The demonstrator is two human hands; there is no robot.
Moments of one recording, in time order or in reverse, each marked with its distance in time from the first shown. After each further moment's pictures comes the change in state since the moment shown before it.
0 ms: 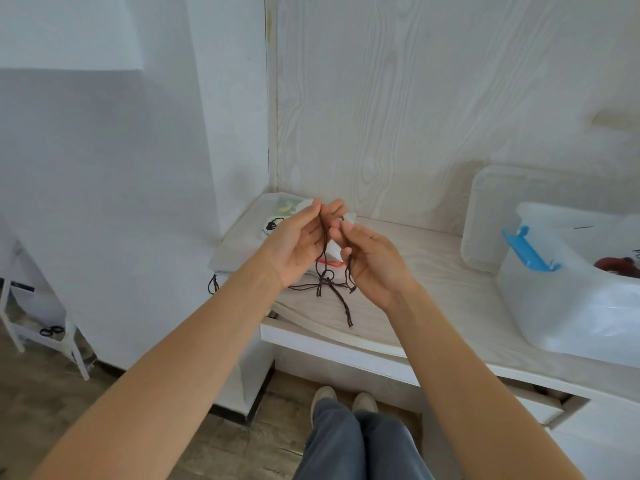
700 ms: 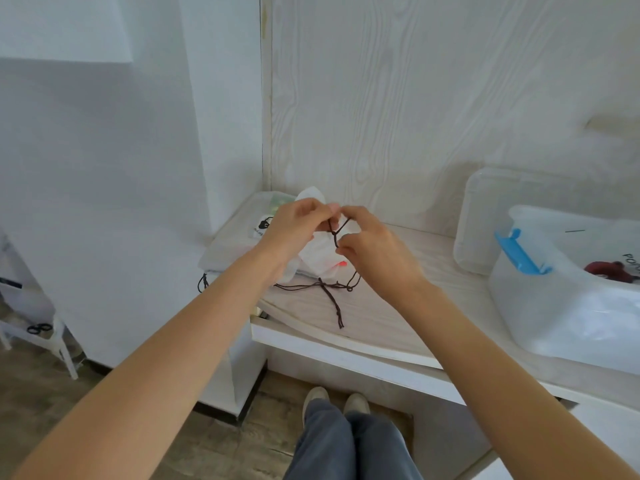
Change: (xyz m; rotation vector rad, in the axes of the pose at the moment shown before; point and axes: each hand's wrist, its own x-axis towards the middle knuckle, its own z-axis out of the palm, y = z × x) left_hand -0.003 0.006 0.017 0.784 0.179 0.149; right_hand -0.004 -0.021 -0.014 -1.936 -0.029 -0.608
